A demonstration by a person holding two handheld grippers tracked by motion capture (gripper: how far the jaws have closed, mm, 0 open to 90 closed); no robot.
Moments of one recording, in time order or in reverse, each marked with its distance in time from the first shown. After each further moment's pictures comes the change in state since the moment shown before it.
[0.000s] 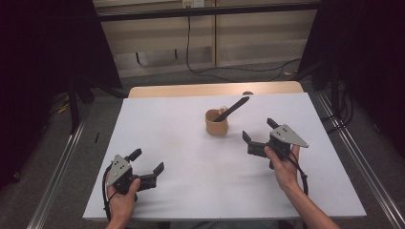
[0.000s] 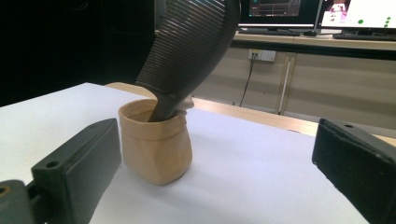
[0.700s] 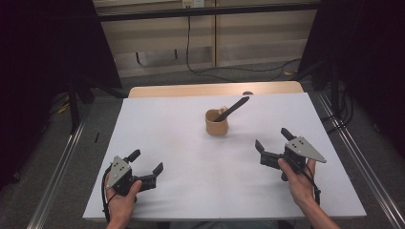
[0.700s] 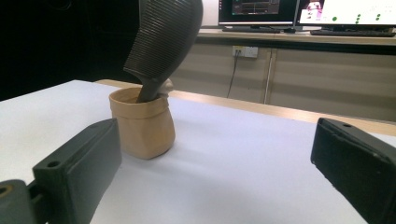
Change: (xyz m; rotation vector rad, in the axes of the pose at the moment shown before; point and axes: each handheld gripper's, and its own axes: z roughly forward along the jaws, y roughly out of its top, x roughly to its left) left arm -0.004 -0.001 -0.003 0.002 0.027 0.004; right arm -0.009 -0.008 -0.045 0.005 -0.063 0.022
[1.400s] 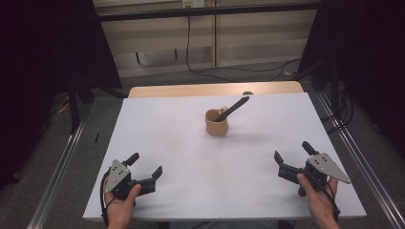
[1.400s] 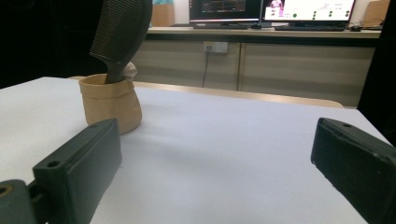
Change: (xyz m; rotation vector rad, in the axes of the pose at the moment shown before) left arm -0.006 -0.004 -0.011 0.022 0.007 -0.044; right arm -0.019 -0.016 -0.053 0.003 -0.115 0.022
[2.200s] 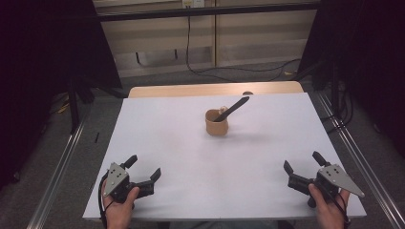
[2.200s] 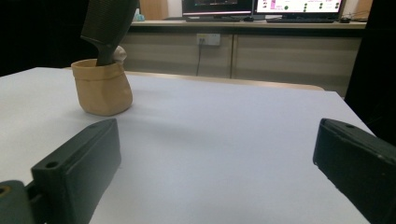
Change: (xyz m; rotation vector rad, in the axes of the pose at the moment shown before) left arm -0.001 -0.001 -0.006 -0.009 0.011 0.039; right arm -0.013 -0.014 -0.027 0.022 -0.020 0.006
